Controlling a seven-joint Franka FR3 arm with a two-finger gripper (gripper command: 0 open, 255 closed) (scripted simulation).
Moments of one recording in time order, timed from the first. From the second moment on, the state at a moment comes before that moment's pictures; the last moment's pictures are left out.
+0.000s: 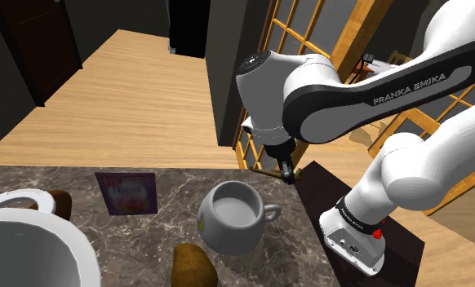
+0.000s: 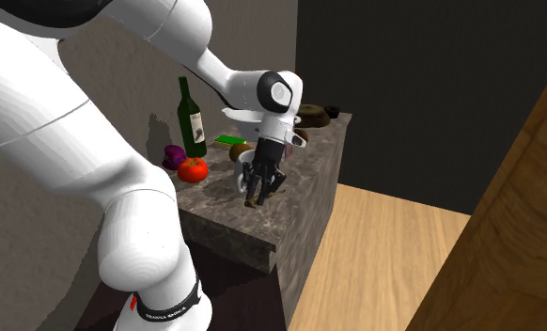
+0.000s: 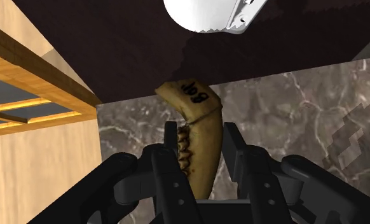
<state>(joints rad) 0.29 -0.34 0.48 -2.54 0.05 1.67 -0.11</state>
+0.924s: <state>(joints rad) 0.30 -0.43 0.45 -2.42 0.05 1.46 -0.15</state>
